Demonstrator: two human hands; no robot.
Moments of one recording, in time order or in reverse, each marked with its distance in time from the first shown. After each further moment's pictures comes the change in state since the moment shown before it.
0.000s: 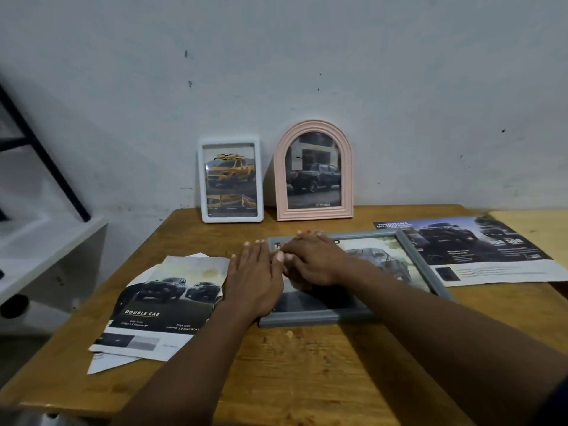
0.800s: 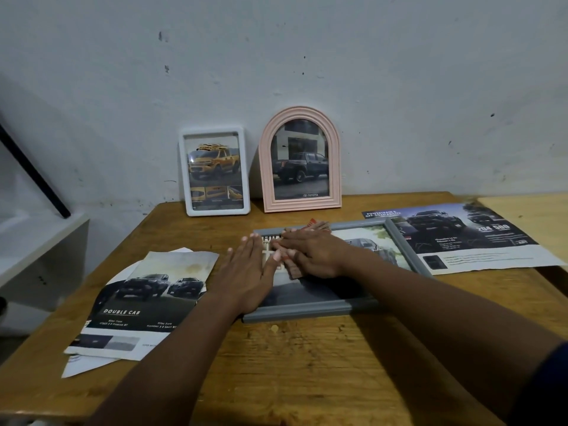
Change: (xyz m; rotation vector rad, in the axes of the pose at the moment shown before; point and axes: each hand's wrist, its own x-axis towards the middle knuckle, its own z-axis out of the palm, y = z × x) left_hand 0.003 -0.001 0.000 0.056 -0.143 0.083; right_hand -0.008 0.033 0.002 -0.062 -0.051 -0.098
